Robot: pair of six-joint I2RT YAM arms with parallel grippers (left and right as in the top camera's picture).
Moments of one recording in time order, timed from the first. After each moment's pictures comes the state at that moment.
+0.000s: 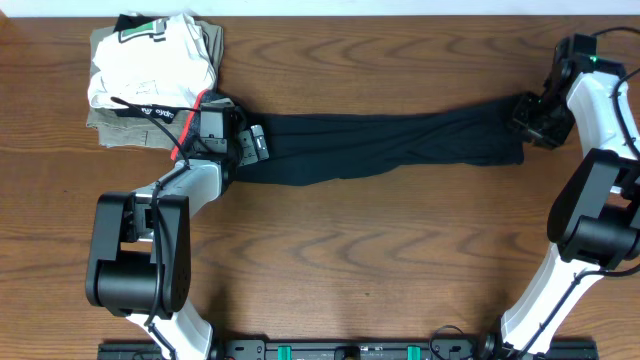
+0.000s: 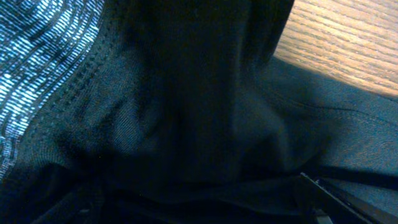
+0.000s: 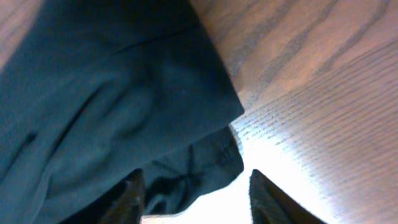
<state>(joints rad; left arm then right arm) -0.09 1.85 0.91 0.00 -0.04 -0.33 -0.25 2.15 1.73 -1.04 -0.01 0.36</state>
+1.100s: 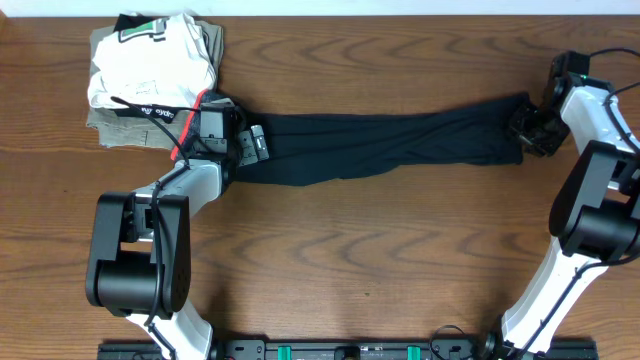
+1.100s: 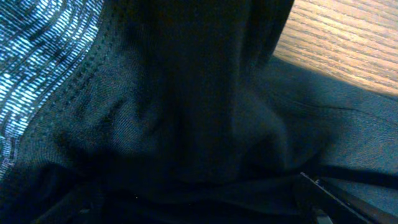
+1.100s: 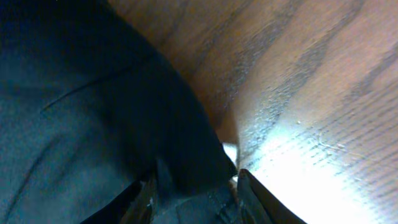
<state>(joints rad) -0.09 1.85 0.91 0.00 -0.04 -0.33 -0.27 2.19 1.63 -0.86 -0.03 0.45</state>
